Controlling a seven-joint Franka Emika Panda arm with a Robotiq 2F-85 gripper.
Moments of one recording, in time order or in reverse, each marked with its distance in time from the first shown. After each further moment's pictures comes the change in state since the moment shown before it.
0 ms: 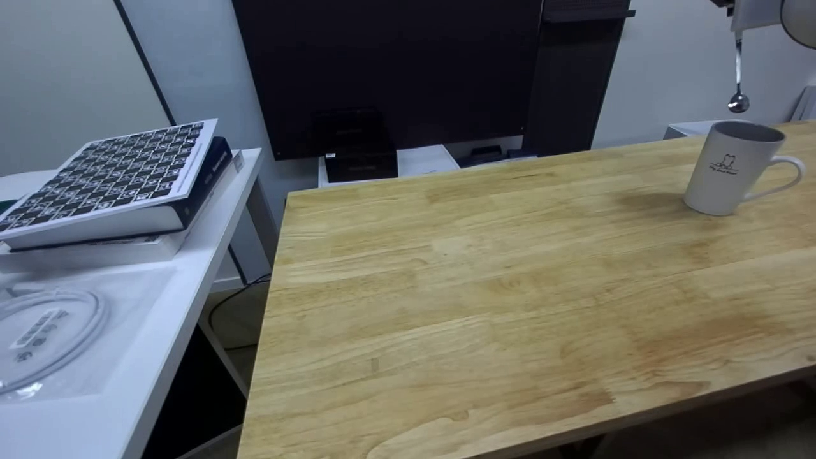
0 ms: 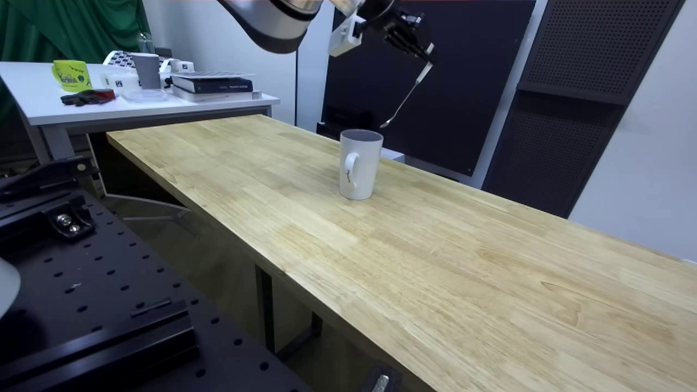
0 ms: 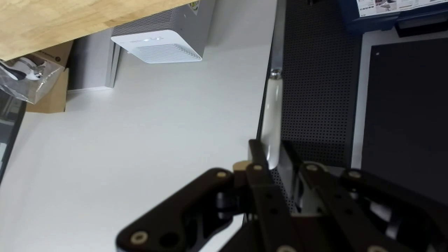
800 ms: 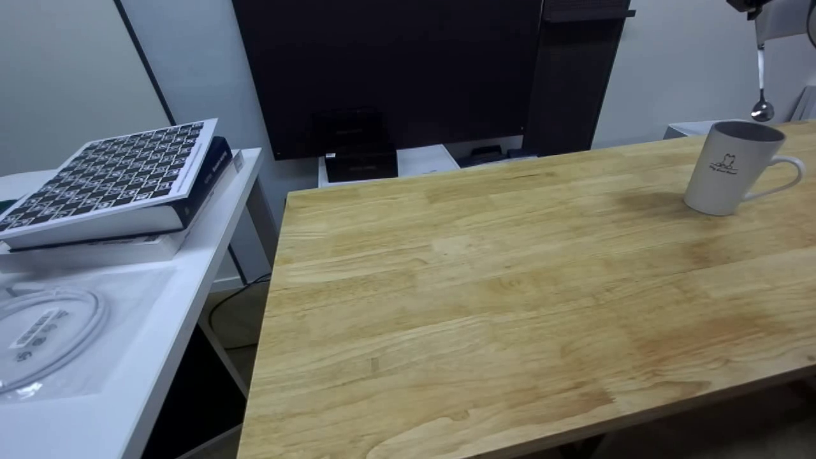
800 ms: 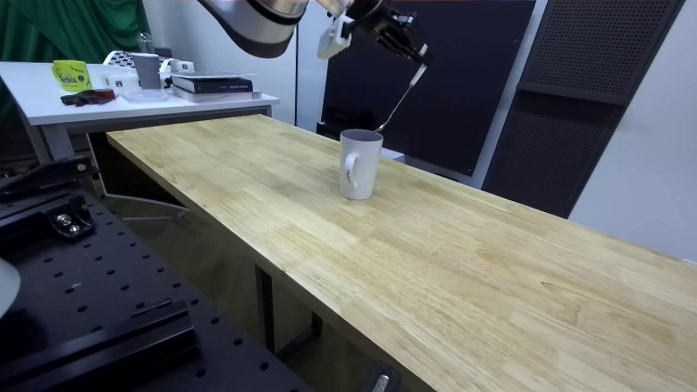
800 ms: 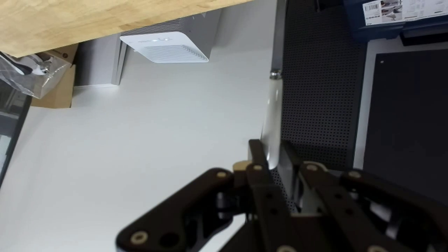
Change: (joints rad) arm 0.072 0.000 -0.002 -0.097 0.073 0.039 -0.058
